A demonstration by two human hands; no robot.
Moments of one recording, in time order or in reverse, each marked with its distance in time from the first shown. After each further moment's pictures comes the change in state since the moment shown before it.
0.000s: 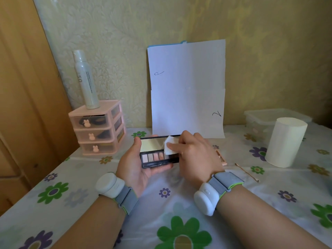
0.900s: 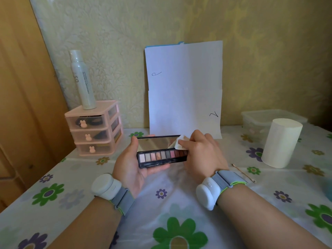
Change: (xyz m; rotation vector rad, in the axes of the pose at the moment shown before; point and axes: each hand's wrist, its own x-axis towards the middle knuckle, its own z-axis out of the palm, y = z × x) left_hand -0.004 0.004 0.005 0.006 0.022 0.012; right_hand -0.002 0.024 0.001 -0.043 -0.025 0.133
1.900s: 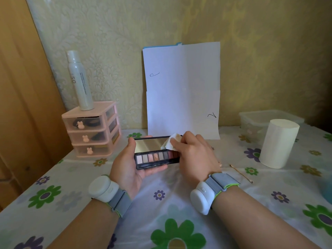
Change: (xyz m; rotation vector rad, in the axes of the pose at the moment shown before) left_hand 0.000 0.000 0.000 0.027 0.003 0.032; right_hand -0.001 -0.014 0.000 0.049 0.037 -0.043
